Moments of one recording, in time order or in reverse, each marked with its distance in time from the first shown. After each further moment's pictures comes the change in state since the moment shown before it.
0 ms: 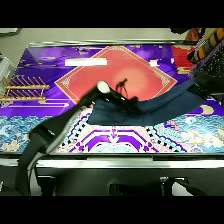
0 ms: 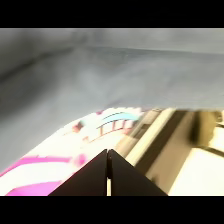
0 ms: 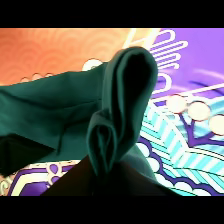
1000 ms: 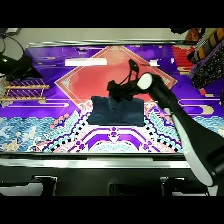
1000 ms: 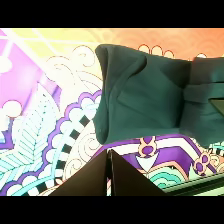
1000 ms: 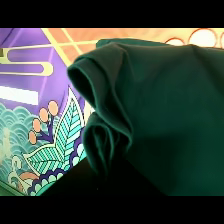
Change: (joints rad) left arm 0.707 0.571 -0.003 0.384 -0.506 0.036; right arm 0.781 -0.334 0.000 0.062 -0.560 0.297
